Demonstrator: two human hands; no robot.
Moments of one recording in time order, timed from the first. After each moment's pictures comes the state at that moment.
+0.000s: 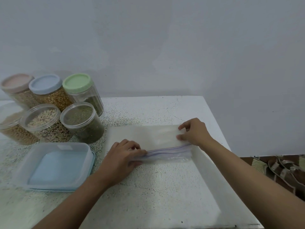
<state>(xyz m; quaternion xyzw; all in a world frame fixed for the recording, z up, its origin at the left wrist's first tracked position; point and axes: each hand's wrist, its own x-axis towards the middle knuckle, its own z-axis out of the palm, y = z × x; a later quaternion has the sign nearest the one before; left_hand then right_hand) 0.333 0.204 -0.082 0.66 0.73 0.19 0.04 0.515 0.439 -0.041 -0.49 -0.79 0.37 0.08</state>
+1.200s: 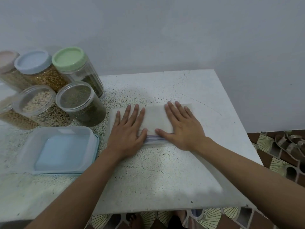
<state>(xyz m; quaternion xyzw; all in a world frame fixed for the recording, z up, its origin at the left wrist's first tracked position) 0.312 0.234 -0.117 0.58 0.81 0.08 0.03 0.497 0.389 -0.111 -0.27 -0.96 0.09 0.04</state>
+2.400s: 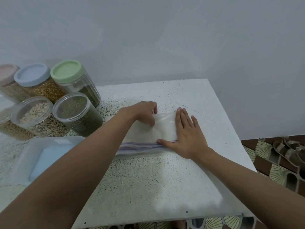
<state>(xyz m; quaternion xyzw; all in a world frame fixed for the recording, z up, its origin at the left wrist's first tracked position) 0.297 0.362 -0.039 0.56 0.77 0.01 0.30 0.517 0.397 -0.109 -0.35 -0.93 0.11 0.04</state>
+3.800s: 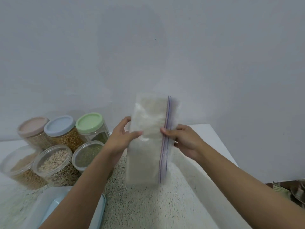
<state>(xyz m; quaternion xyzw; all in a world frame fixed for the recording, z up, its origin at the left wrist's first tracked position) 0.260 0.283 0.047 0.34 0.63 0.59 0.36 0.429 0.437 0.023 -0.29 -0.54 0.75 0.23</state>
